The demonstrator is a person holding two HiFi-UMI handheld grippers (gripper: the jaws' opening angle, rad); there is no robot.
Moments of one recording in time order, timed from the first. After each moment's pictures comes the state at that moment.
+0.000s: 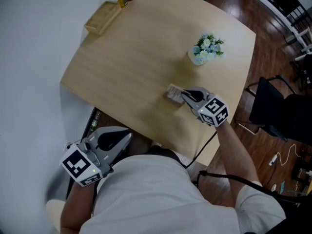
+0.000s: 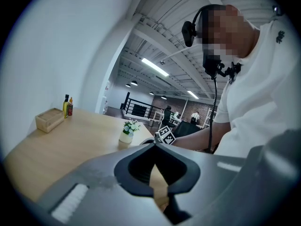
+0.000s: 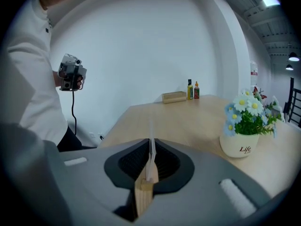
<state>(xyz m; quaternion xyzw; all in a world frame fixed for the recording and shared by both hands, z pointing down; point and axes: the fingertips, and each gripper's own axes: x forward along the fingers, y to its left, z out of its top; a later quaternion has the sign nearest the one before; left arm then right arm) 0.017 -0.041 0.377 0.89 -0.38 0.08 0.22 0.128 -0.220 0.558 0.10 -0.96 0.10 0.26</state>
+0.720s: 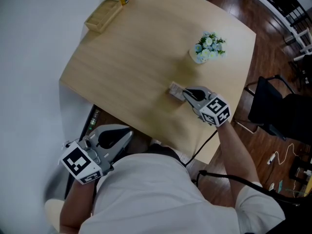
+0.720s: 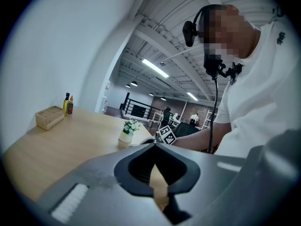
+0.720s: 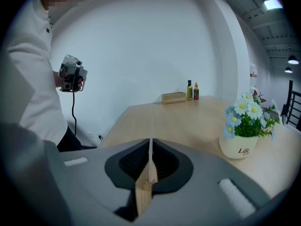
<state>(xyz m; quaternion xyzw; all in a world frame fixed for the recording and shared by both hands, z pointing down) 0.011 -0.036 0.381 0.90 -0.38 0.07 0.22 0.127 -0.215 0.552 0.10 -0.96 0.09 0.26</state>
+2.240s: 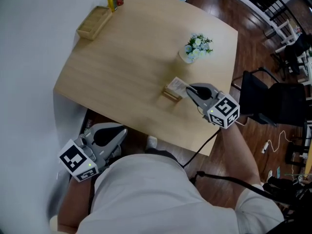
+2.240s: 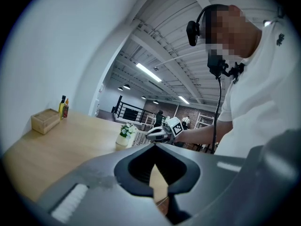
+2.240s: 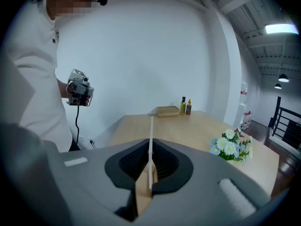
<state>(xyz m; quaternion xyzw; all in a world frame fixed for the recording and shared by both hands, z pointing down) -0.033 -0.019 0.371 0.92 -0.33 0.05 0.21 0.129 -0.193 0.451 0.16 -0.96 0.04 0.23</state>
